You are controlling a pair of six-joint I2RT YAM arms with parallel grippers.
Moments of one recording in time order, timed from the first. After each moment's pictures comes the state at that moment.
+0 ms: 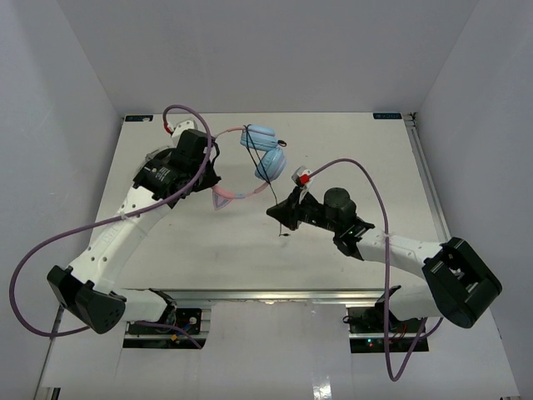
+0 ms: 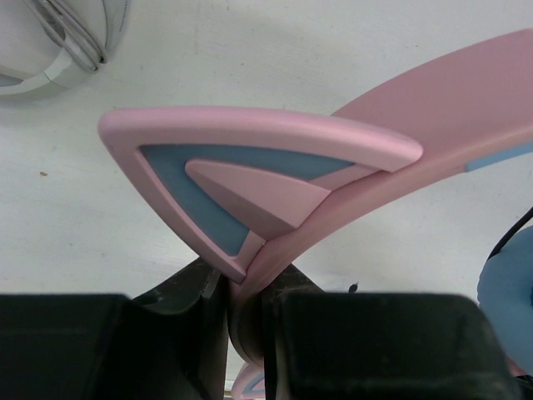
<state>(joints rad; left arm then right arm) -0.55 1.31 1.46 -0.94 -0.40 -0.72 0.75 1.31 0.57 0.65 -0.43 0.25</state>
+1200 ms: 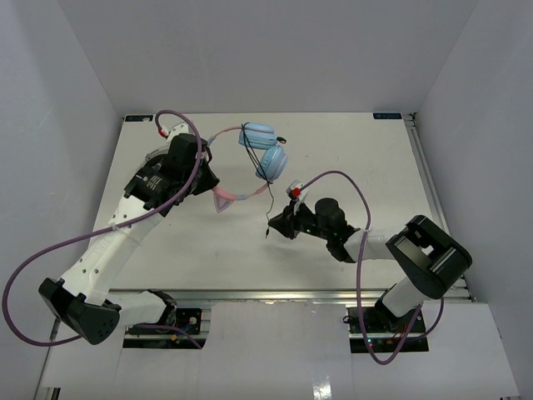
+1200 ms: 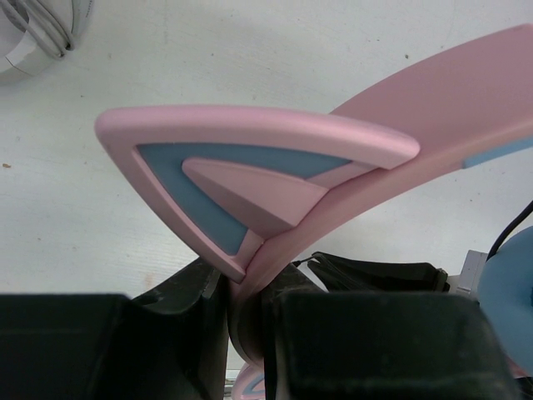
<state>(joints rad) -0.55 1.23 1.40 -0.89 -0.32 -0.76 0.75 1.56 0.48 0.85 -0.37 0.17</state>
